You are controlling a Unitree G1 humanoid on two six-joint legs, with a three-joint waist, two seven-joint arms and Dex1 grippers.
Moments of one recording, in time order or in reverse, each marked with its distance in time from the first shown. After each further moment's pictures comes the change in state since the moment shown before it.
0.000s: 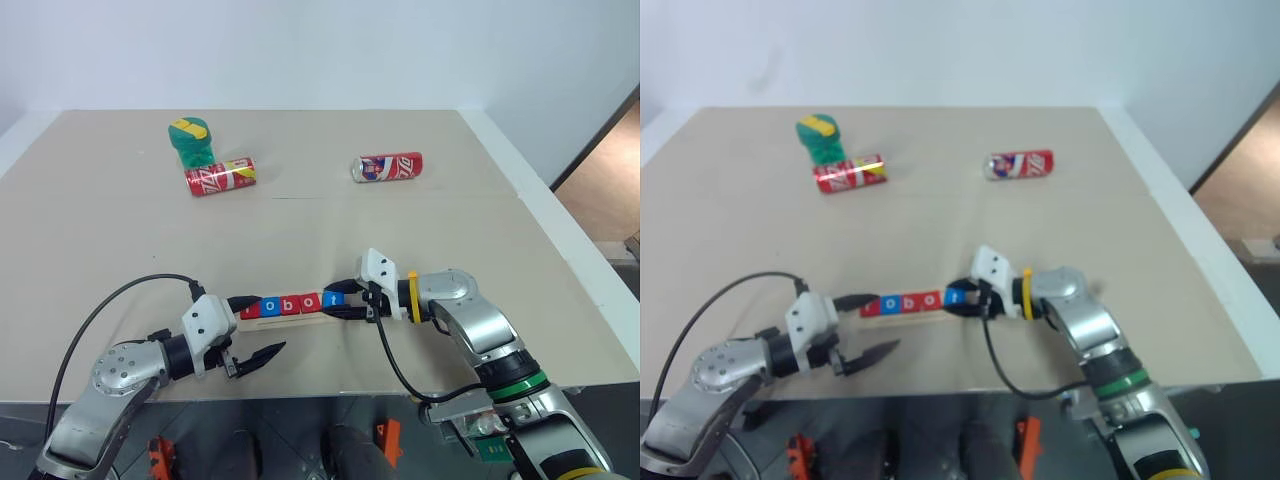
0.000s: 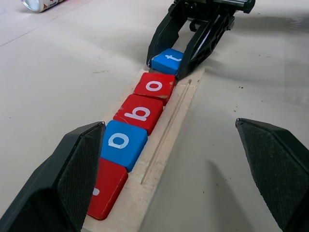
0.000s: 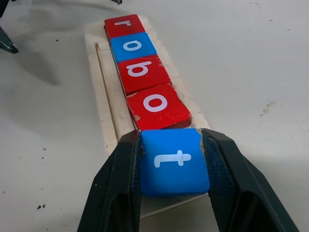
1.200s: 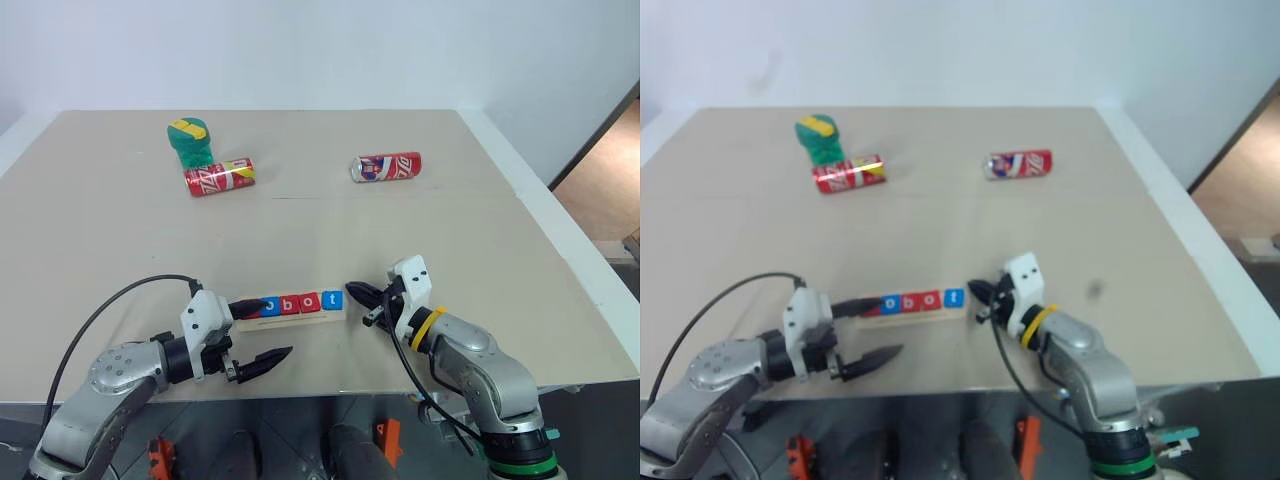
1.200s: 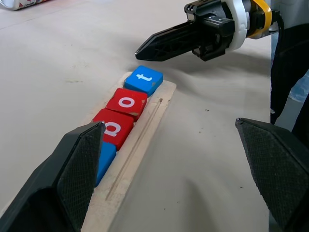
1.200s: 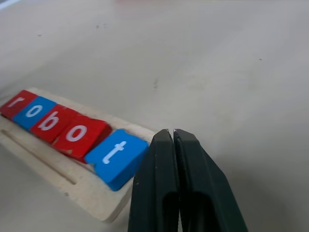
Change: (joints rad) left arm -0.003 0.011 0.023 -0.059 -0.151 0.128 -0.033; right arm 0.354 0.166 -0.244 -0.434 0.171 0.375 -0.567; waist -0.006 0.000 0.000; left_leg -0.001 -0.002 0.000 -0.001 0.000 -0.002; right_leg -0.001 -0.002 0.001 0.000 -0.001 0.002
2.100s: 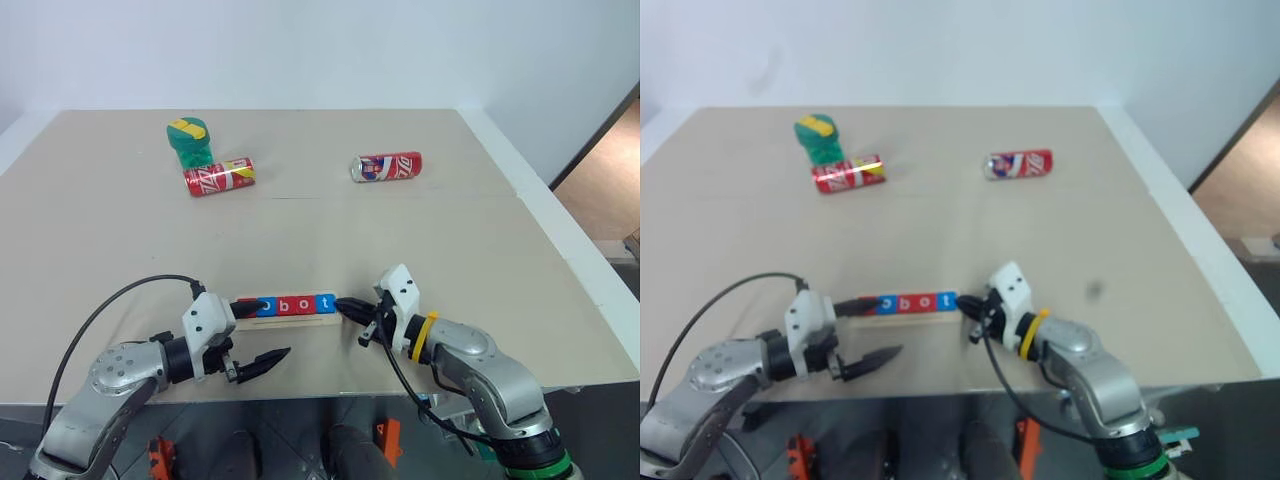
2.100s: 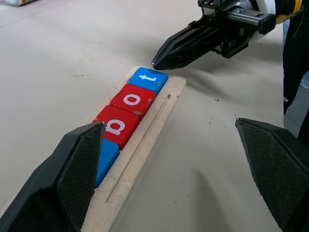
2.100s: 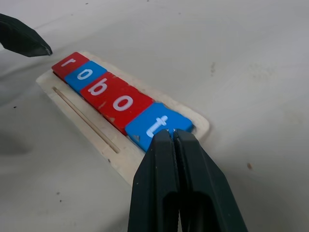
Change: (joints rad) left arm 0.006 -0.003 -0.008 0.000 0.058 -0.018 0.004; right arm -0.007 -0.078 0.102 -0.033 0.016 -0.018 0.074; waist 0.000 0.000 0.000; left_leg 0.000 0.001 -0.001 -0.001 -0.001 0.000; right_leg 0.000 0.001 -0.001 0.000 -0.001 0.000
